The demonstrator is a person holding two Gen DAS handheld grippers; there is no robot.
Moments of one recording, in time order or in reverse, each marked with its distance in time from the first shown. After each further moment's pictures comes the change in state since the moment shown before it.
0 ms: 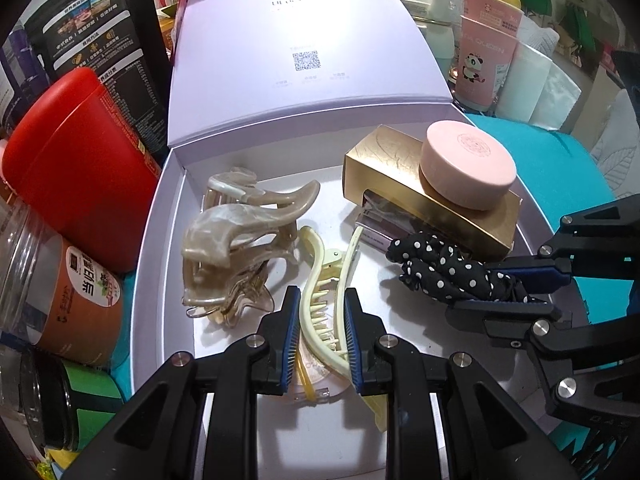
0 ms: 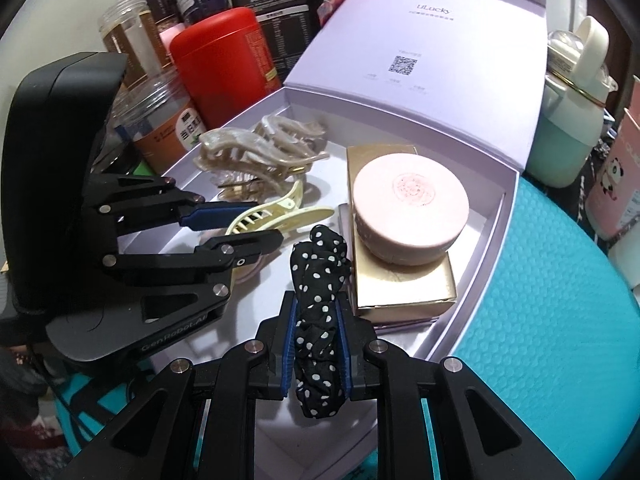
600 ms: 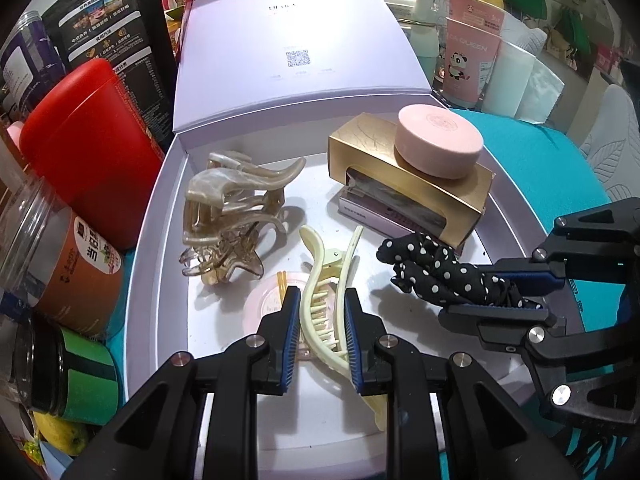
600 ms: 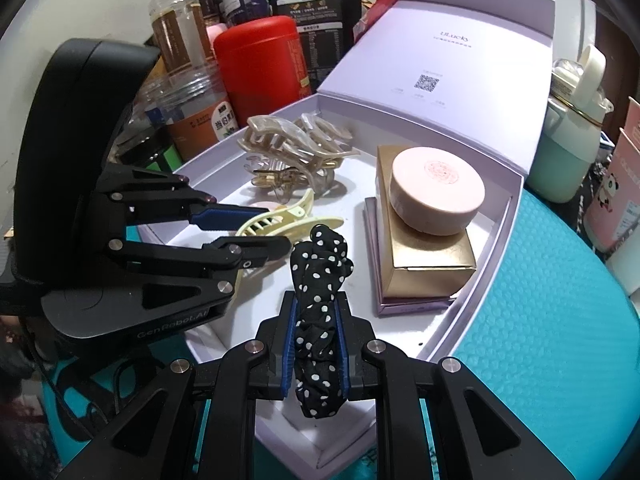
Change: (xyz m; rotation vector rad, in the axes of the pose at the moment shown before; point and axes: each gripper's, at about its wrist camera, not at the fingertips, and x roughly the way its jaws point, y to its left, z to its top) left arm -0.016 -0.003 -0.022 0.003 -0.020 -0.004; right arm -0.009 0.021 -0.024 -0.083 -0.070 -0.003
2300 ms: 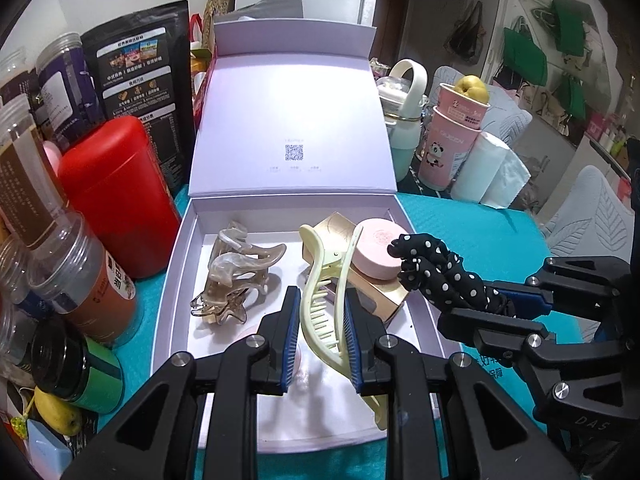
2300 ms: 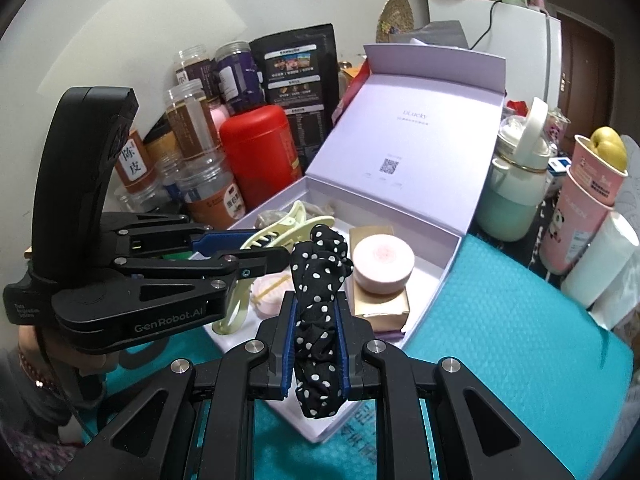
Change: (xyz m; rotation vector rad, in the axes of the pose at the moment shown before) left arm -0.068 0.009 0.016 -0.141 -0.151 -0.085; right arm -0.082 -0.010 0.010 0.054 -0.170 -0.007
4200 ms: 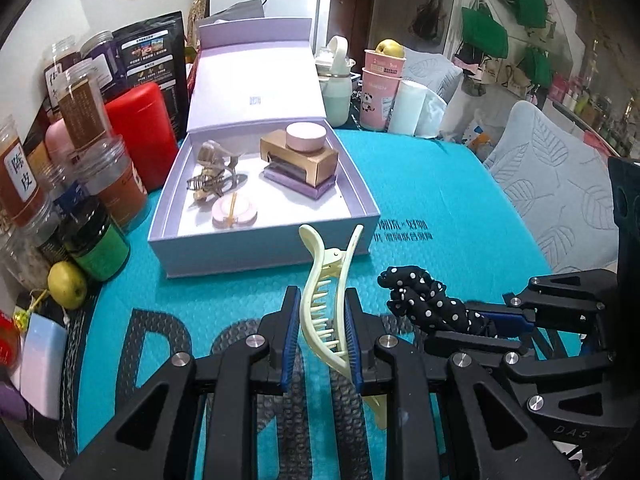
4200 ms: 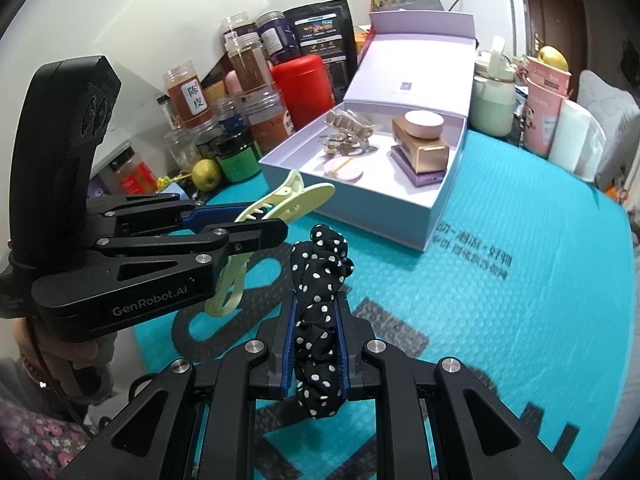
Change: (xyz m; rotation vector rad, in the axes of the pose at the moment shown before) left arm -0.109 -0.042 -0.122 0.088 0.016 -0.048; right arm -0.077 0.101 -0.115 0.113 0.051 -0.023
